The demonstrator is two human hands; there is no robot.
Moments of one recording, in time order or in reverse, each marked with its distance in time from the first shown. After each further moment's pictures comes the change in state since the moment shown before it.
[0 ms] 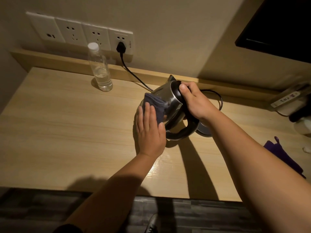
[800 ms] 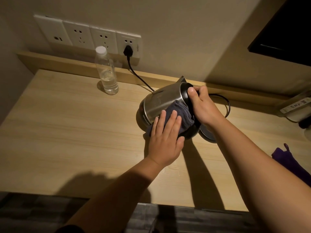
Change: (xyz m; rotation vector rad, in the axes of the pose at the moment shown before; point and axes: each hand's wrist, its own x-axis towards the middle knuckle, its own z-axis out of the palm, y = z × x) left_hand 0.003 -0.002 0.000 0.168 -0.096 0.382; right_hand 0.018 0.008 0.011 0.008 0.155 -0.010
